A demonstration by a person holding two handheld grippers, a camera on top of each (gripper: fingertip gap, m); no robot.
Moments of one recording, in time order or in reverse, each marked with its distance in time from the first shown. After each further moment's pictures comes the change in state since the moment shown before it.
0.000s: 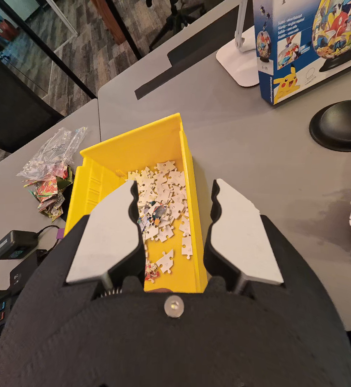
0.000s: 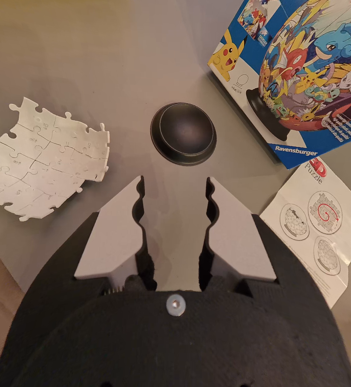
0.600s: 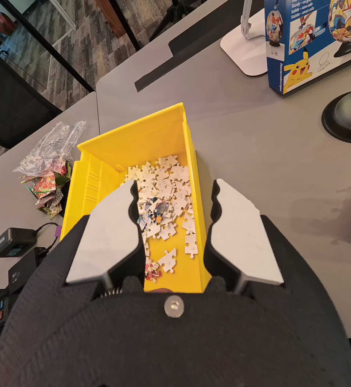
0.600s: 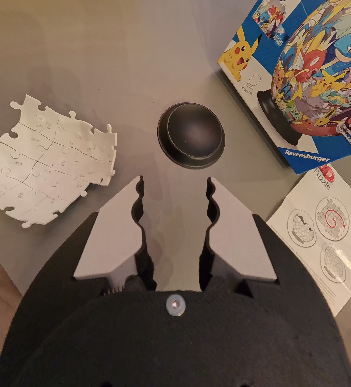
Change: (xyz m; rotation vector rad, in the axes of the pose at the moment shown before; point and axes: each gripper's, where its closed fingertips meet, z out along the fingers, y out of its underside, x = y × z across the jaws) left arm -0.004 0.012 0.010 -0.019 -0.003 0.004; right arm -0.009 -0.001 0.008 -0.021 -0.005 -0.022
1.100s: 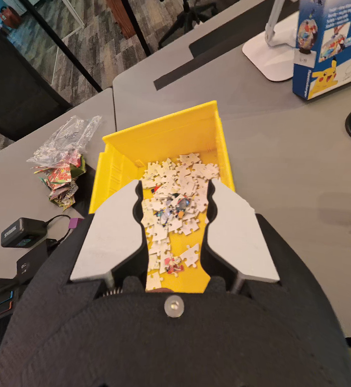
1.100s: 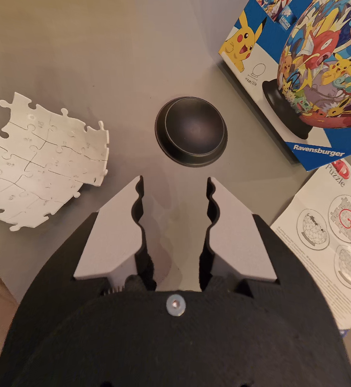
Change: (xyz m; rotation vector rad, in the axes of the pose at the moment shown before) left arm -0.046 0.008 -0.009 0.019 -0.010 -0.058; right arm 0.002 0.006 0.009 -0.007 -0.029 0.031
